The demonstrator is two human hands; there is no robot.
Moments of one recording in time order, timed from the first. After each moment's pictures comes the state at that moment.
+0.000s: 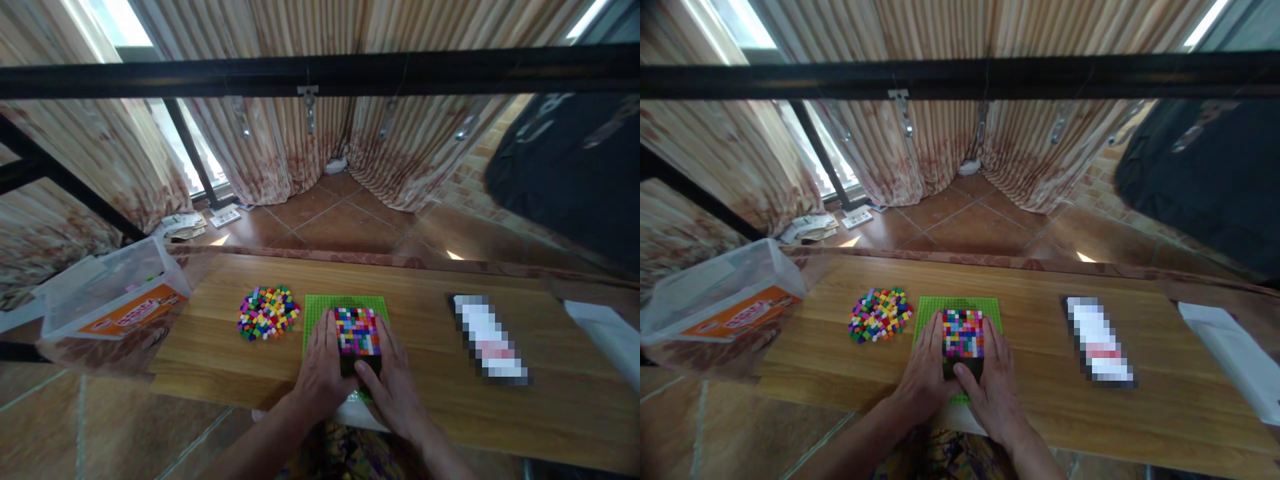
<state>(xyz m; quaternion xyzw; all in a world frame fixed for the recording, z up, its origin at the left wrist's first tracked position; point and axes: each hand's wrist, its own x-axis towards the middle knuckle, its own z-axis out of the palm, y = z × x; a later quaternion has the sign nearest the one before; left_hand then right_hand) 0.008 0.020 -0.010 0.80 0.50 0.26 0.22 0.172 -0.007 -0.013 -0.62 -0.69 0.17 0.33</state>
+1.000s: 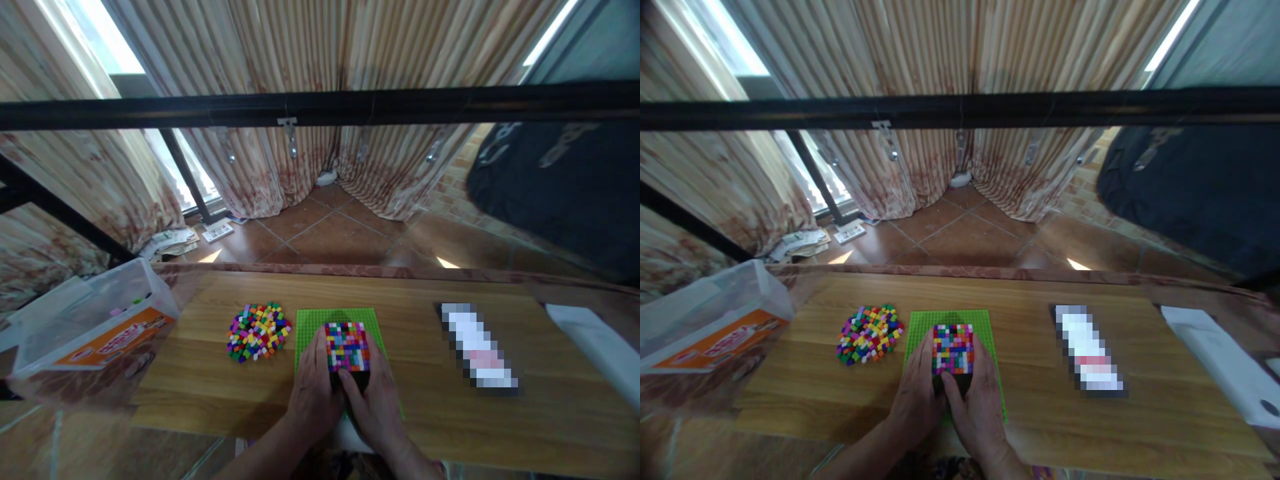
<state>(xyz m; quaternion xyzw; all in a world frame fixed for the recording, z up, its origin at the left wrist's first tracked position) 0.011 0.019 -0.025 0.80 0.52 0.28 0.14 0.148 -0.004 -0.023 -0.68 -0.61 0.17 0.37</state>
